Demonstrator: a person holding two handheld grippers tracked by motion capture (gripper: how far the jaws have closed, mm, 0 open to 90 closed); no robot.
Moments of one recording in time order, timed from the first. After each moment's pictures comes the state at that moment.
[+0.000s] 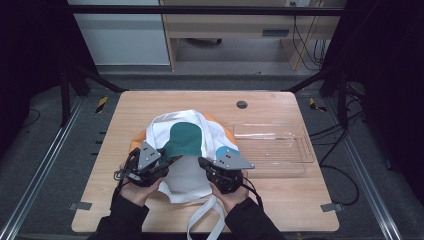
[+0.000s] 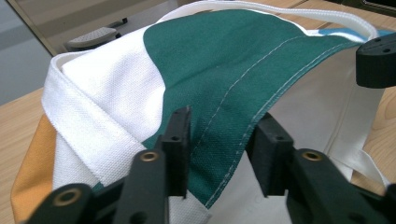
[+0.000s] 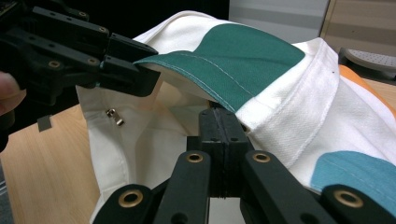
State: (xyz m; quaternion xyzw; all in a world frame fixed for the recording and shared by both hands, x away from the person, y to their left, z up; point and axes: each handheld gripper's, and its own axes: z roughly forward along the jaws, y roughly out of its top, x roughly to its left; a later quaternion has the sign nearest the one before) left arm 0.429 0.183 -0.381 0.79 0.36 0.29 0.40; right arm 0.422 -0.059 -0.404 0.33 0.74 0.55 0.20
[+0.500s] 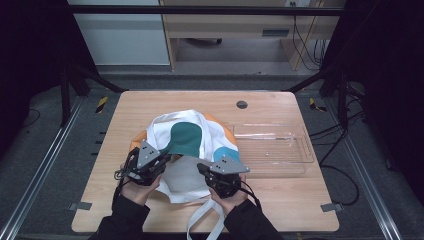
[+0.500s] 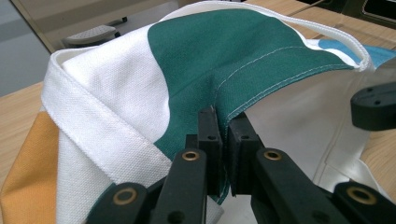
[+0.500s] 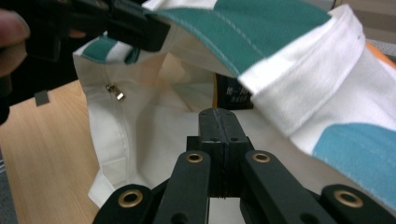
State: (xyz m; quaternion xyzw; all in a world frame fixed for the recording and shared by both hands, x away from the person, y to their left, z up) left arm 0.432 0.184 -0.383 0.78 0.37 0.28 0.42; right arm 0.419 -0.055 -0.419 0.32 0.76 0.52 0.20
